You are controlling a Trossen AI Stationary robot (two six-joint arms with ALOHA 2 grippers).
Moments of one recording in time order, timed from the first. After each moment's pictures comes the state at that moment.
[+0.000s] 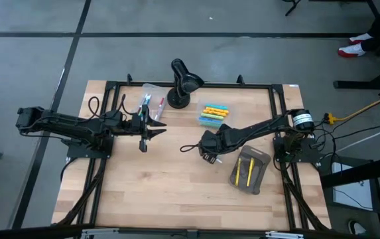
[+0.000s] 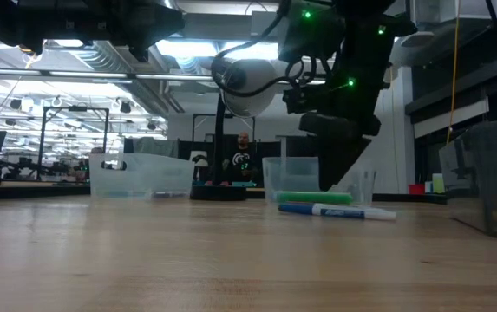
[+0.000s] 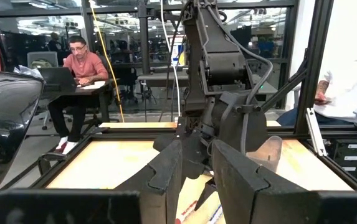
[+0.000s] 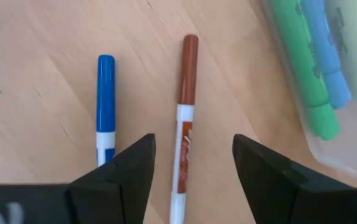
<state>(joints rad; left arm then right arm) 0.03 0.87 0.34 0.60 -0.03 0.02 0.13 1.81 1.19 -0.74 0.39 0.62</state>
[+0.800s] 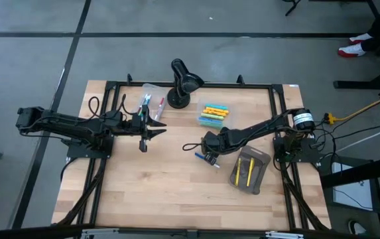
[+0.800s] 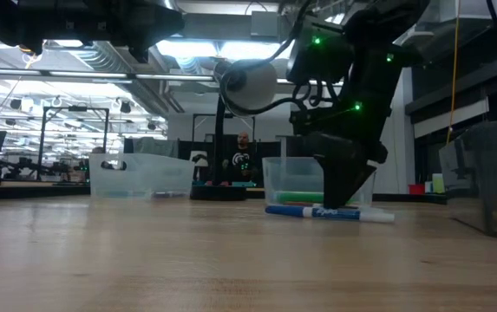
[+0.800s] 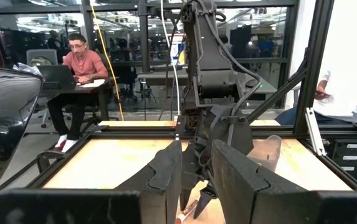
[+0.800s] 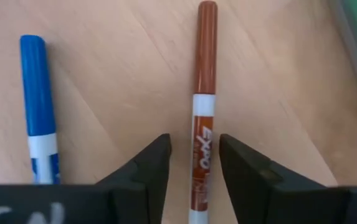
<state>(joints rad) 0.03 0.87 0.34 0.60 -0.03 0.01 0.11 1.80 1.04 -0.52 0.29 0.64</state>
